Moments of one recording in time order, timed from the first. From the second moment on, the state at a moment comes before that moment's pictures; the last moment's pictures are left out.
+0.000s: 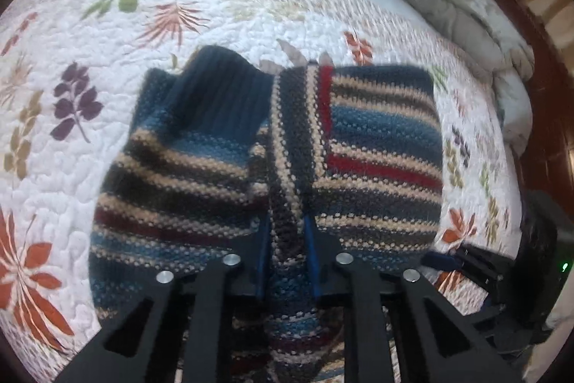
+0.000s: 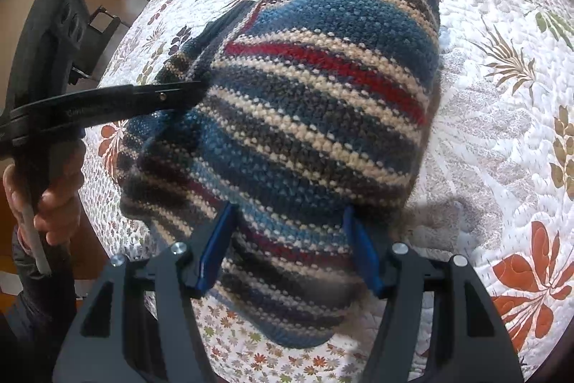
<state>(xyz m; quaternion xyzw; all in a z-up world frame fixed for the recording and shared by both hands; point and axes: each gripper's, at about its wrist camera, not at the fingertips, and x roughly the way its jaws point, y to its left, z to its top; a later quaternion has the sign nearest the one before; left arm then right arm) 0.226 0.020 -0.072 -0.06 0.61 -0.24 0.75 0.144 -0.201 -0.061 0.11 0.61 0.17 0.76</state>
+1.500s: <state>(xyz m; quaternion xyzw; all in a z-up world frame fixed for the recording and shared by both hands) 0.179 0.131 -0.035 -0.04 0.56 -0.15 0.81 0.115 -0.185 -0.047 0.10 0.62 0.19 0.75</state>
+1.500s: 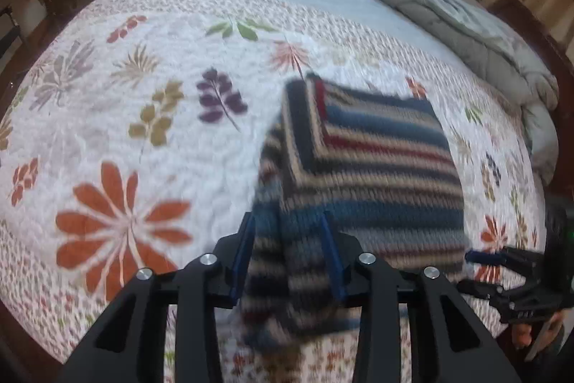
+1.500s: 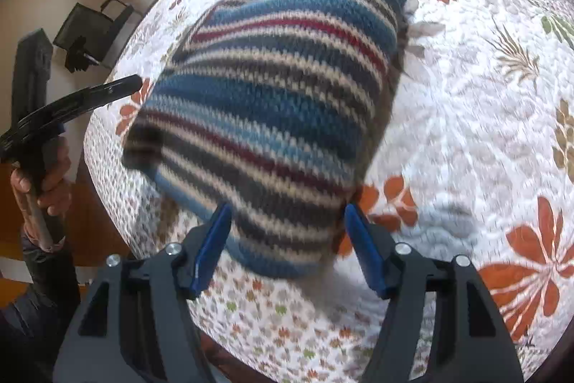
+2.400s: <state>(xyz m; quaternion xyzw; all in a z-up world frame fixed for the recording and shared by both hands) 0.155 0.103 -0.093 -0.01 0.61 -0.15 0.78 0.092 -0.187 -0.072 0.11 0.65 0.20 0.72</state>
